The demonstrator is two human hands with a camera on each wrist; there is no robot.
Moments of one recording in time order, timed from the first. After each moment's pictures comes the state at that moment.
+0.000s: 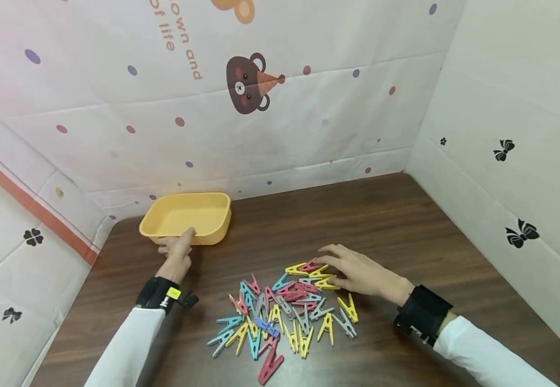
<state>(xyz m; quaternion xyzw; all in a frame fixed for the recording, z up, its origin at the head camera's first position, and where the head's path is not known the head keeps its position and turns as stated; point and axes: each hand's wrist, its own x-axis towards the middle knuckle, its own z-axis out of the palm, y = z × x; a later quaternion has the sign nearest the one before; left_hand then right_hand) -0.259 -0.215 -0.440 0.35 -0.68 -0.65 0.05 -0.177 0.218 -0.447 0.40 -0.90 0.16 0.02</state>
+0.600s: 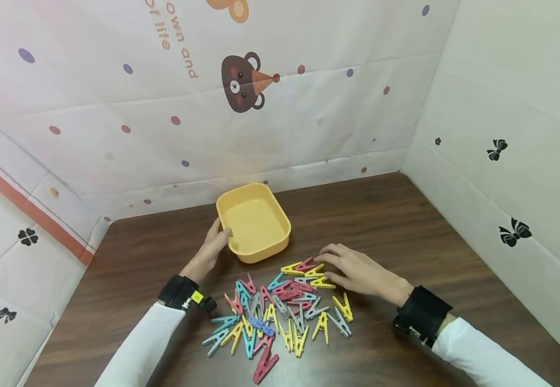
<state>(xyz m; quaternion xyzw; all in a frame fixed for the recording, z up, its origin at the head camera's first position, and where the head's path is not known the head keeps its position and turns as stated) -0.264 -0.144 -0.452 0.08 -0.77 -0.62 -0.10 -0.174 0.227 -0.448 0.37 -0.91 0.17 0.03</state>
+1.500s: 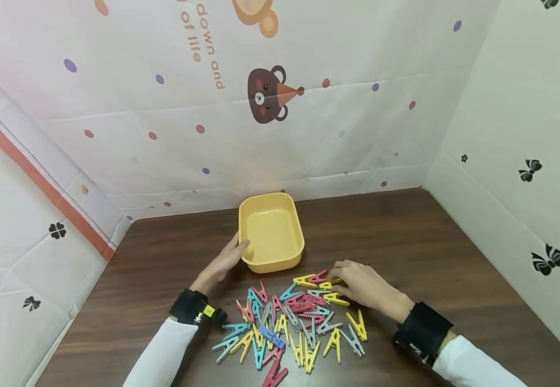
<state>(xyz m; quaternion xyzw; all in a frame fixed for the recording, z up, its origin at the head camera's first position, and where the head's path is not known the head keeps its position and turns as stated) -0.253 -0.154 -0.461 0.00 -0.82 -0.55 -0.12 -0.189 0.203 -0.450 0.36 -0.92 0.16 0.01</state>
